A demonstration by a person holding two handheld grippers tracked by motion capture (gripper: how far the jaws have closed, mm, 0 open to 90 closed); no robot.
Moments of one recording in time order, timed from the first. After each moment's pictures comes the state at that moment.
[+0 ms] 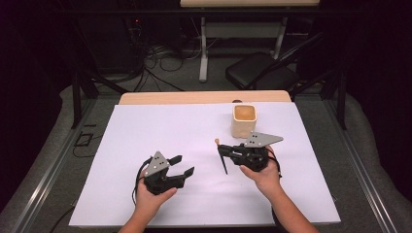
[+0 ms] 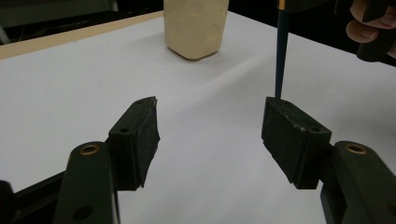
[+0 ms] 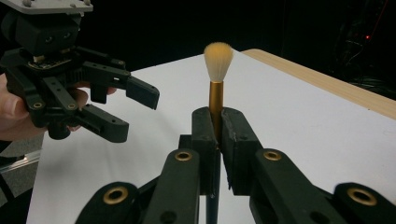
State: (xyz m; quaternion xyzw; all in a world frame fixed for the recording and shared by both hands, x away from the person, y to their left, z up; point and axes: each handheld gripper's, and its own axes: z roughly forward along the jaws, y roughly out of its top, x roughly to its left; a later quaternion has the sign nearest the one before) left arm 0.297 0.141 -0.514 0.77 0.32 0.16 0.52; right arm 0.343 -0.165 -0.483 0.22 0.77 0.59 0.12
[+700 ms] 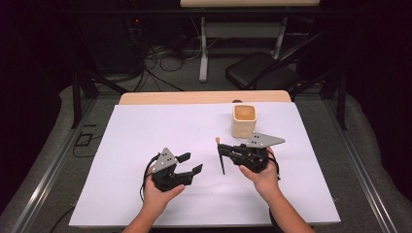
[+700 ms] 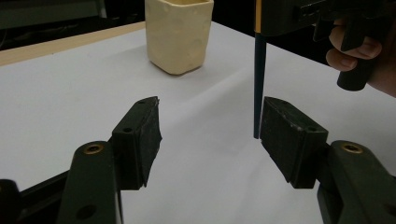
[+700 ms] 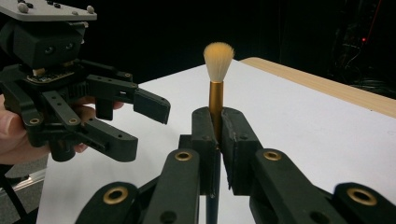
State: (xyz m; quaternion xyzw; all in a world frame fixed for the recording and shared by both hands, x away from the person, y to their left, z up) left arm 0.301 0.121 -0.505 0.77 0.32 0.14 0.54; right arm 0.340 -0.164 -0.486 0.24 0.74 0.61 0.11
